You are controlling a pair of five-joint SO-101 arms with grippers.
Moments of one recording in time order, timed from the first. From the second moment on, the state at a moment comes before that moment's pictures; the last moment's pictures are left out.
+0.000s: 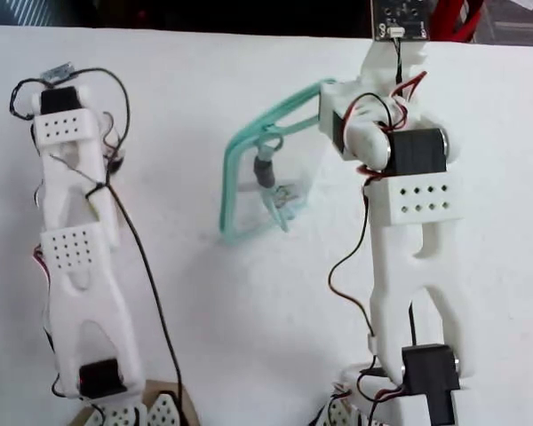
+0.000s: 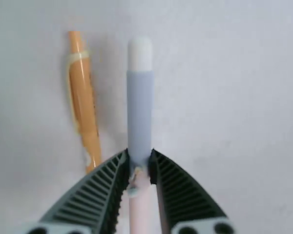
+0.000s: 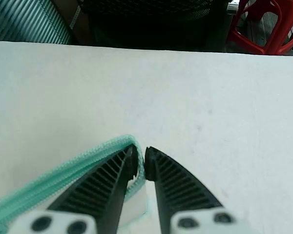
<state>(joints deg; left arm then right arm) -18.6 64.1 -73.7 101.9 18.0 -10.5 -10.9 -10.5 68.8 -2.2</state>
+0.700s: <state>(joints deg) 2.7 -18.7 -35.8 95.0 11.3 -10.2 -10.9 -10.5 68.8 -2.2</state>
